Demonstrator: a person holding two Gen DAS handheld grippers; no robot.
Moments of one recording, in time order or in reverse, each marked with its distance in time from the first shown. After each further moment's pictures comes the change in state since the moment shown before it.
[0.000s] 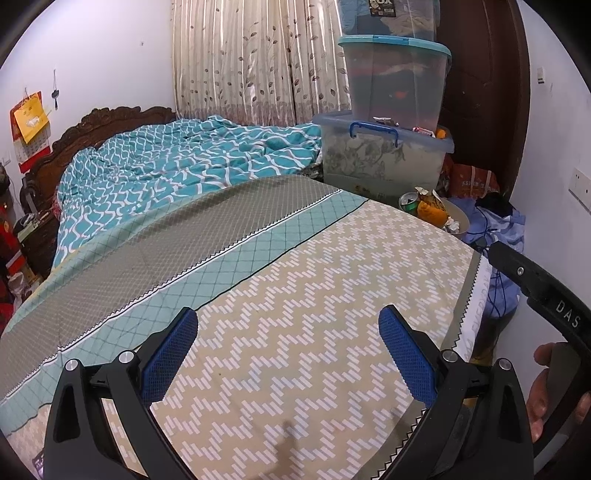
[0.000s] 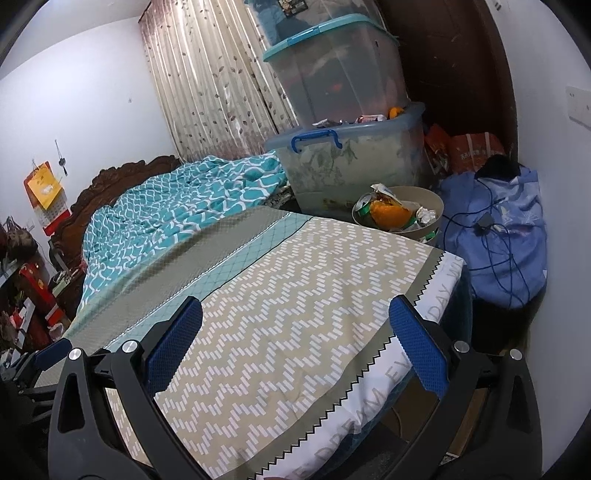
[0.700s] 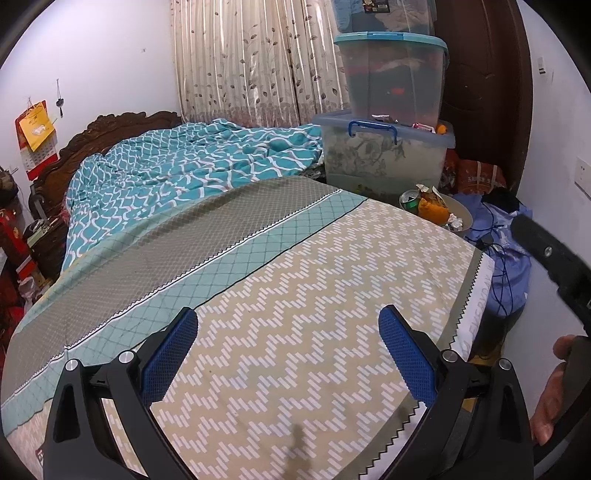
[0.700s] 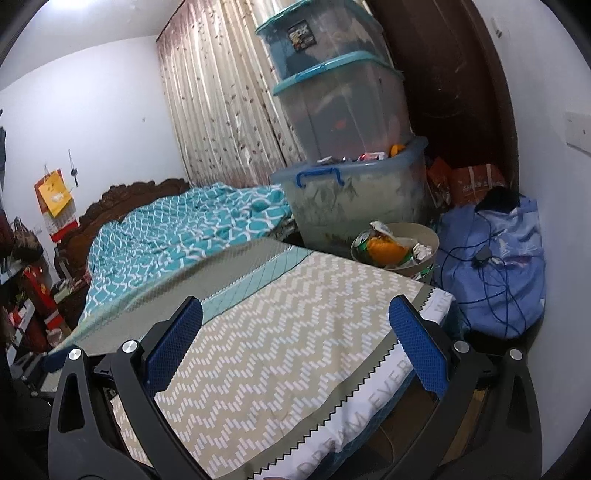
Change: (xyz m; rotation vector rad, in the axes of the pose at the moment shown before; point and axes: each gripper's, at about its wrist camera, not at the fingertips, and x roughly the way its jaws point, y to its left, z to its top) left arm -0.004 -0.029 0.003 0.014 0.003 0.048; right arm -0.028 -0.012 0.010 -0.021 -0.128 0.017
